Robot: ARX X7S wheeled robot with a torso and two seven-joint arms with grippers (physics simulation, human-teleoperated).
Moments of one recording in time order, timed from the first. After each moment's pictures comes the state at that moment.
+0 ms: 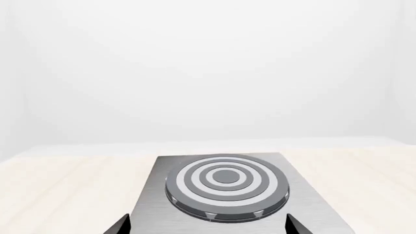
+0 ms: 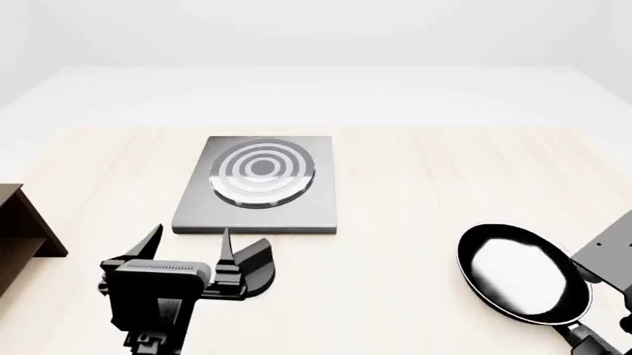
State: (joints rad) left arm -0.03 -0.26 0.12 0.36 -0.24 -0.23 -0.16; right arm 1.50 1.31 -1.31 -0.34 1.44 1.51 0.31
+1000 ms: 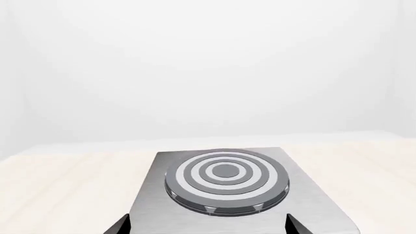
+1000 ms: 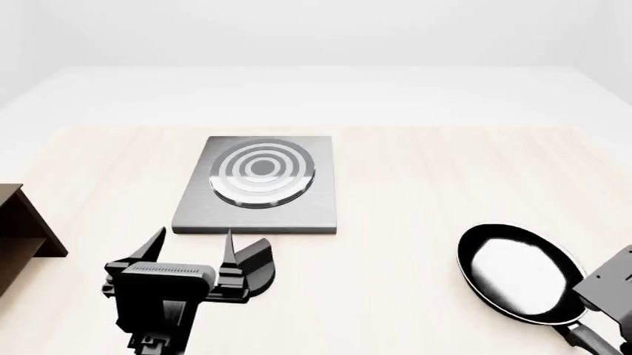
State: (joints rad) left arm -0.03 -0.28 0.15 0.33 -0.24 -0.20 -0.18; right arm 1.32 1.35 -1.49 -0.24 1.17 1.20 0.22
